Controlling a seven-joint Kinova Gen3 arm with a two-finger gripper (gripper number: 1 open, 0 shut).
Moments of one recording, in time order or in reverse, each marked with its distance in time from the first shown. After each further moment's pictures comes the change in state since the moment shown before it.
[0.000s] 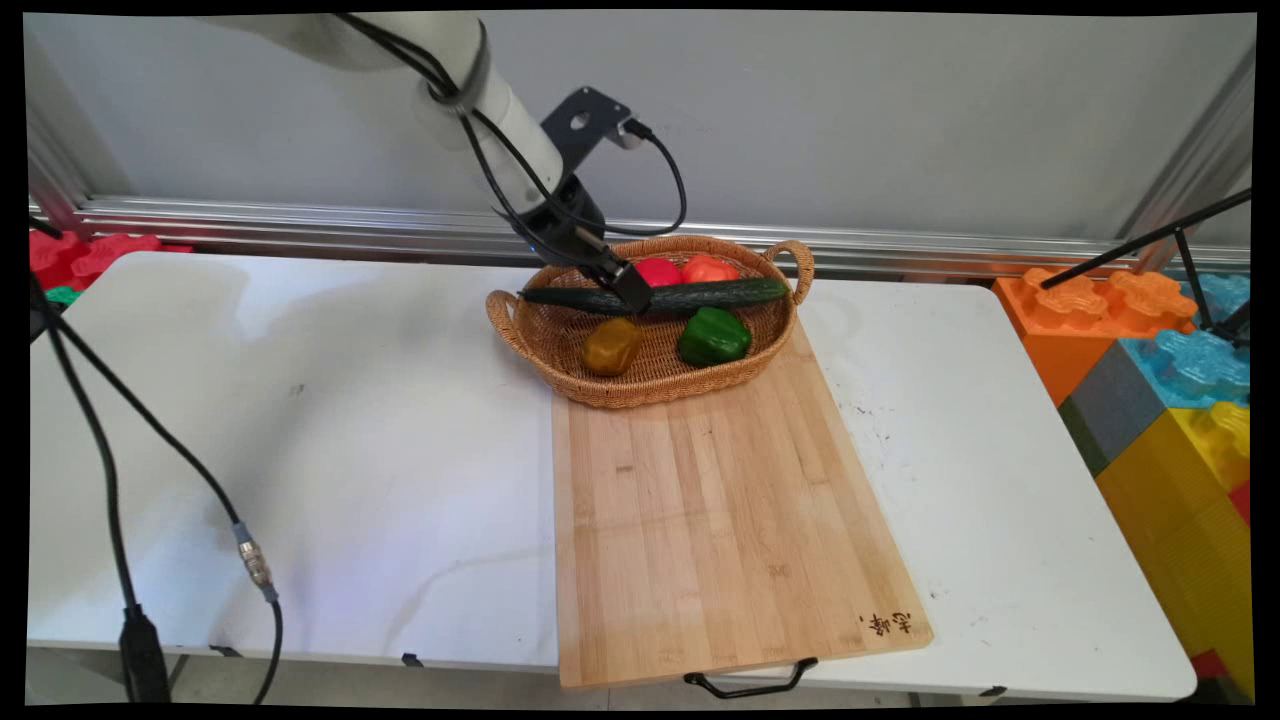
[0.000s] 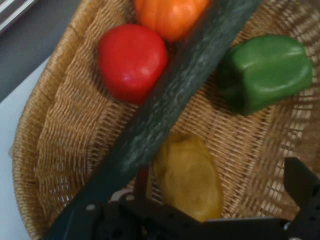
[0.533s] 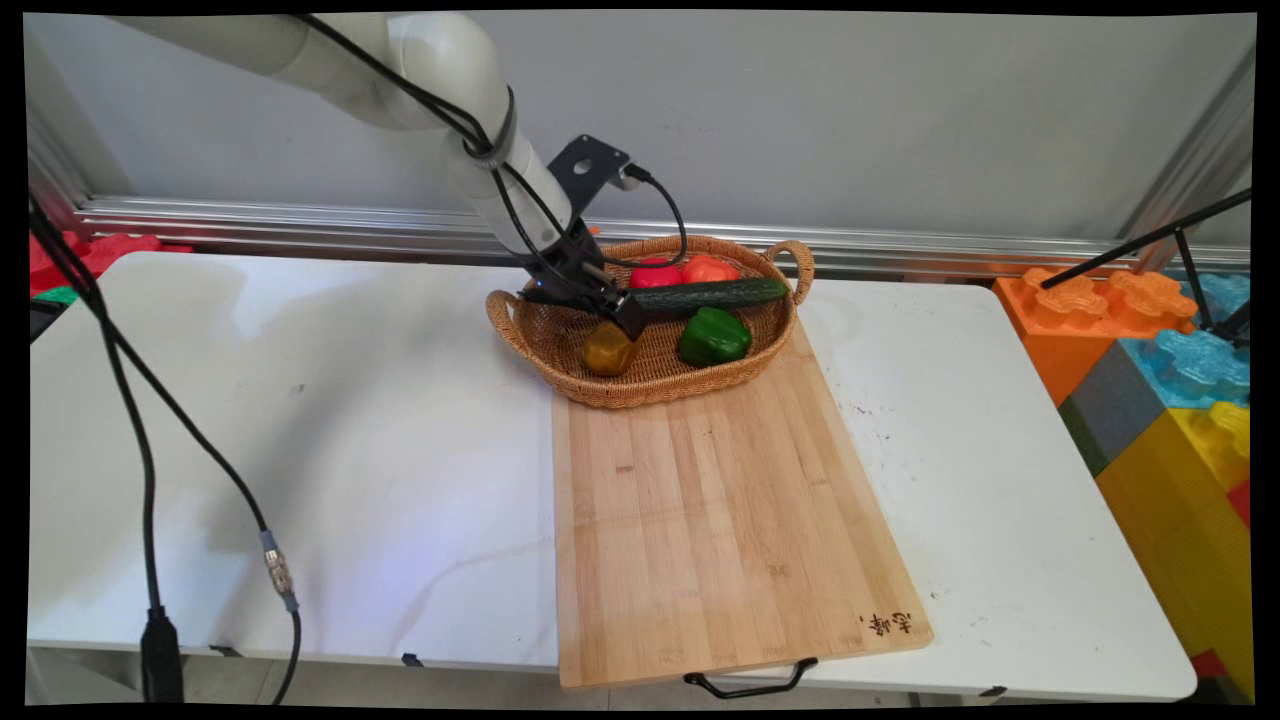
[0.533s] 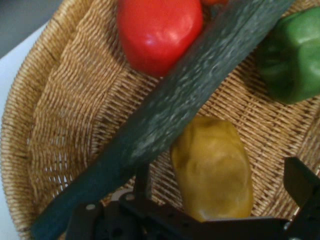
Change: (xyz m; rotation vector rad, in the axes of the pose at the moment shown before) arm -0.013 -0.004 0.046 0.042 -0.048 -0.094
